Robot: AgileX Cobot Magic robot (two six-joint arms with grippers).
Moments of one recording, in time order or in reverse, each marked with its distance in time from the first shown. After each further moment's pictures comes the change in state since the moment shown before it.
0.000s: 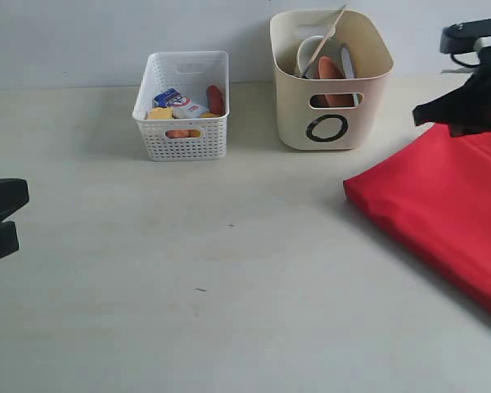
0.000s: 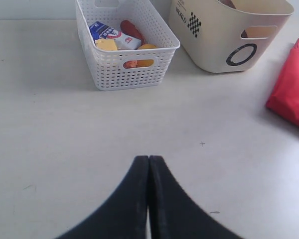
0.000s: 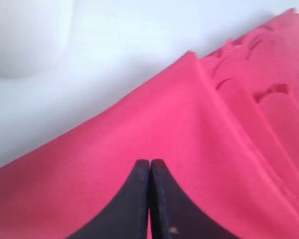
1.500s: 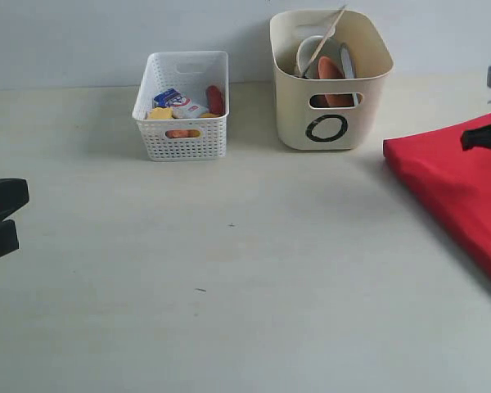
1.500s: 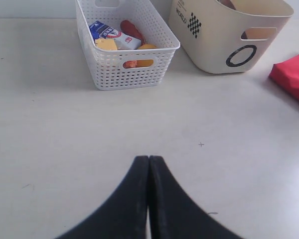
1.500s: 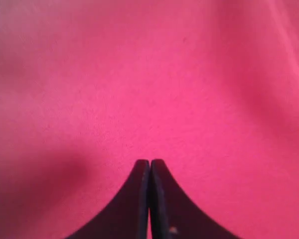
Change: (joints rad) left arm 0.000 0.000 0.000 -0.008 0.000 -0.008; right arm -0.169 0.149 -0.104 -0.031 0.224 0.039
